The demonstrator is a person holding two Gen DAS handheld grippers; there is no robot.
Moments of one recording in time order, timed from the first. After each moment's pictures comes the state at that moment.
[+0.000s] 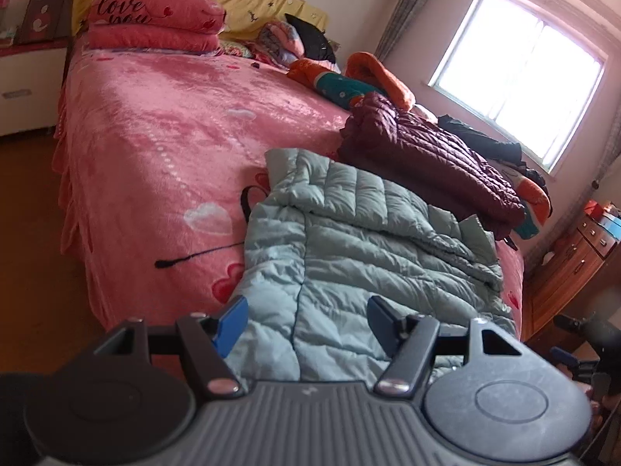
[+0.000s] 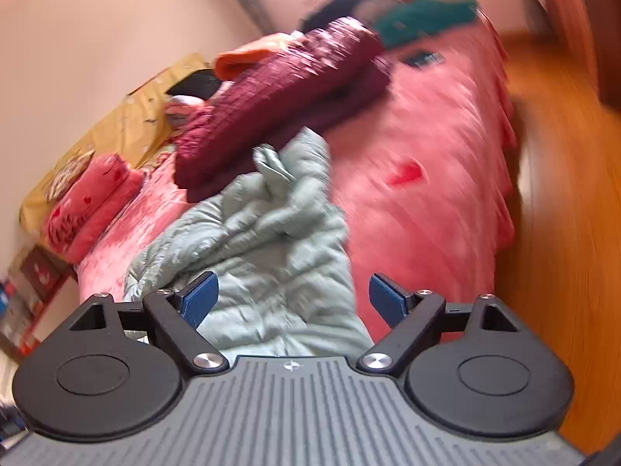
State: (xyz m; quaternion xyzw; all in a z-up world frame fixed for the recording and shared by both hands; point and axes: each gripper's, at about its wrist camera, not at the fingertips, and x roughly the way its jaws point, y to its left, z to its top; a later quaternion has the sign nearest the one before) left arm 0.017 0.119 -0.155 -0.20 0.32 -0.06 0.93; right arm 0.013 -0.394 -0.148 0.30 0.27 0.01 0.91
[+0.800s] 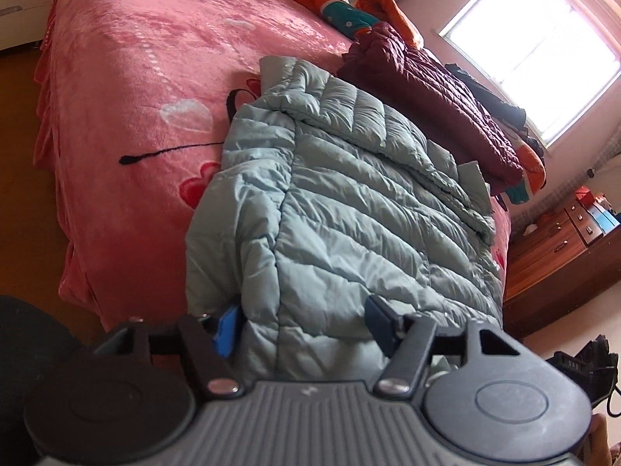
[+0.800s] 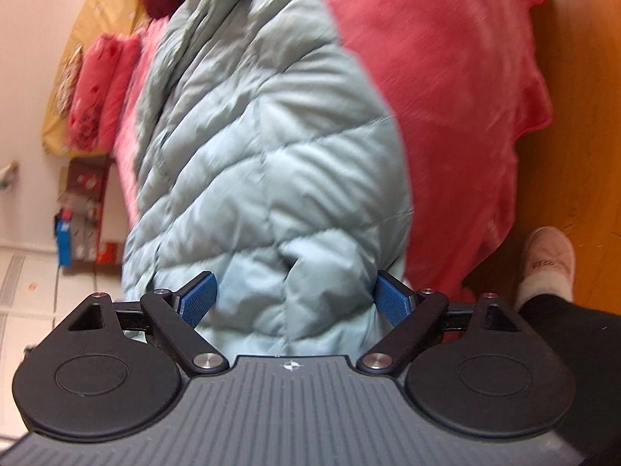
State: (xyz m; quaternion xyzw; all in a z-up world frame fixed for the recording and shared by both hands) left arm 0.027 0.103 -0.190 -0.24 0.41 -0.10 0.87; right arm 0.018 -0.367 -0.228 0.40 0.53 0.16 0.73
